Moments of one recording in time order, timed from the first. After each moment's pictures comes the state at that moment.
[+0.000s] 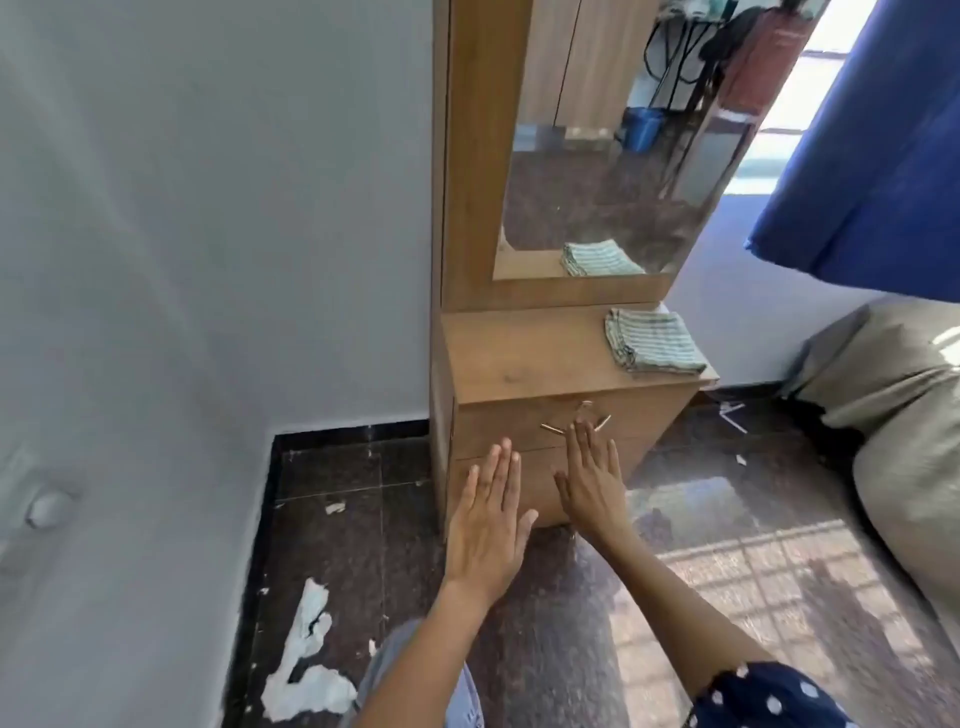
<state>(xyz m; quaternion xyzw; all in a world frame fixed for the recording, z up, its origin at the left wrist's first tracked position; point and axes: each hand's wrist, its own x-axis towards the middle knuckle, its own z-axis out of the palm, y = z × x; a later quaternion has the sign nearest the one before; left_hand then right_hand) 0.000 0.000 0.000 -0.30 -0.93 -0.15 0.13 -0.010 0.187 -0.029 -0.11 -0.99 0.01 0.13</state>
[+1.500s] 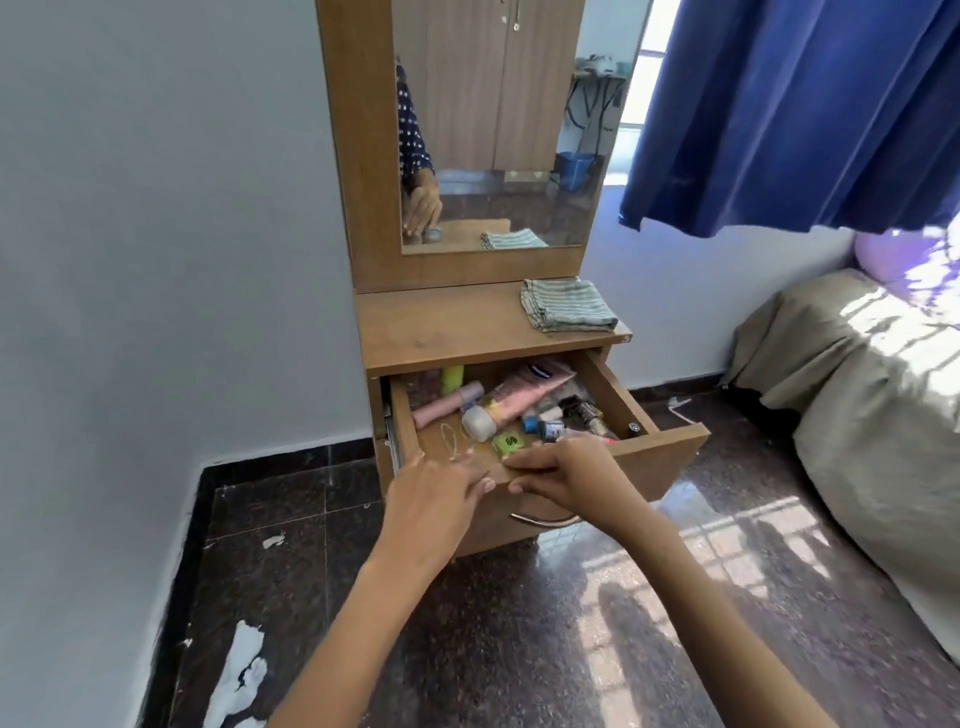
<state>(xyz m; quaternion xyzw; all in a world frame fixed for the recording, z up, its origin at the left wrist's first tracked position) 0.045 0.017 0.067 -0.33 -0.94 -0.13 0.04 0.084 0.208 0.061 0.06 -0.97 0.24 0.09</state>
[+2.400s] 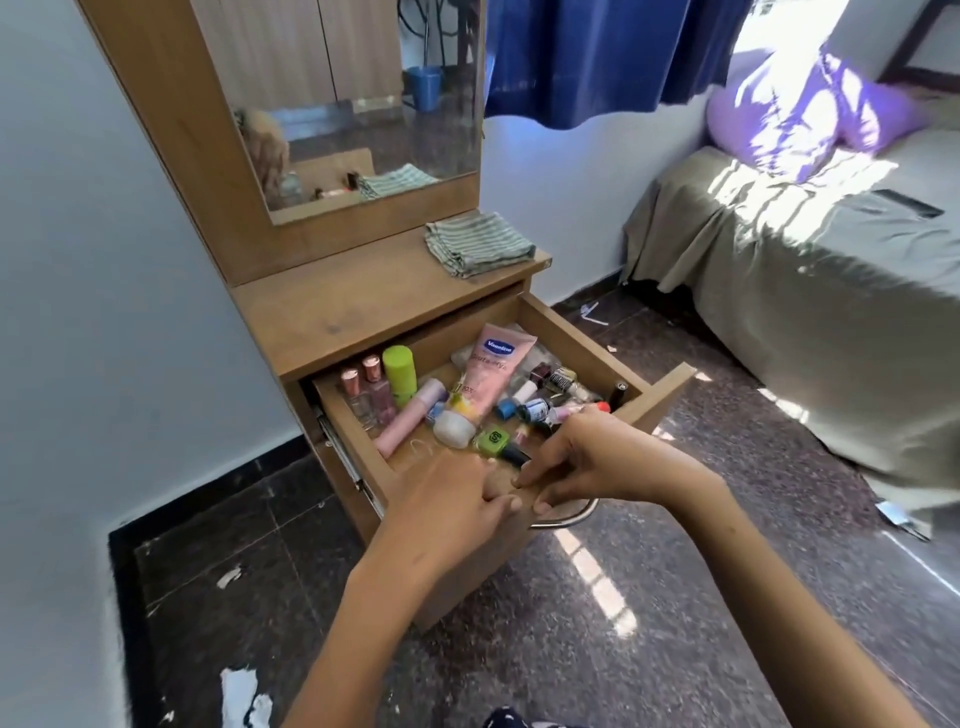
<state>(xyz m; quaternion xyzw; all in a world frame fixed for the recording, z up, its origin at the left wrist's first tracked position) 0.038 0.022 0.084 -0.48 -0.86 -0.12 -0.15 0.137 0.189 0.103 -0.06 -0.95 0.28 -0.10</state>
